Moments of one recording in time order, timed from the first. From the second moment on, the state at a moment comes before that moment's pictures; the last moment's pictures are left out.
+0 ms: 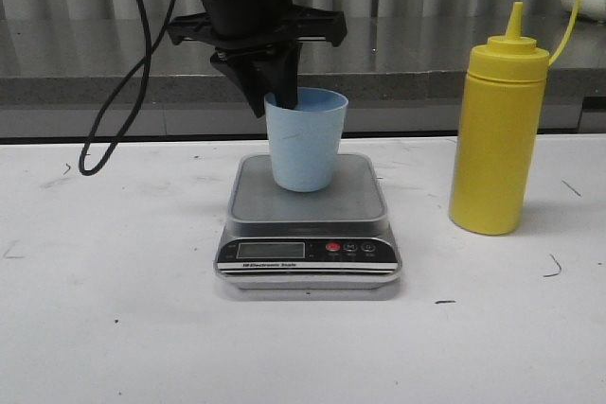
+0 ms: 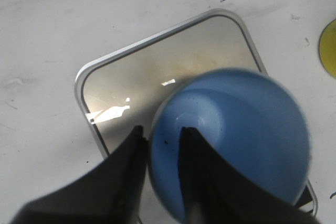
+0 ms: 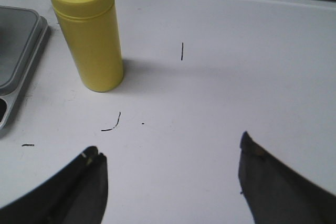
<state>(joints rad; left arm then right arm) -0.56 2.07 -1.86 -0.05 0.99 -0.11 0.04 0.63 -0.62 -0.03 0.66 0.01</state>
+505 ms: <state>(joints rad) -0.56 1.89 -1.80 -0.04 0.98 -0.11 0.04 0.63 -0.62 -0.03 0.66 0.01</state>
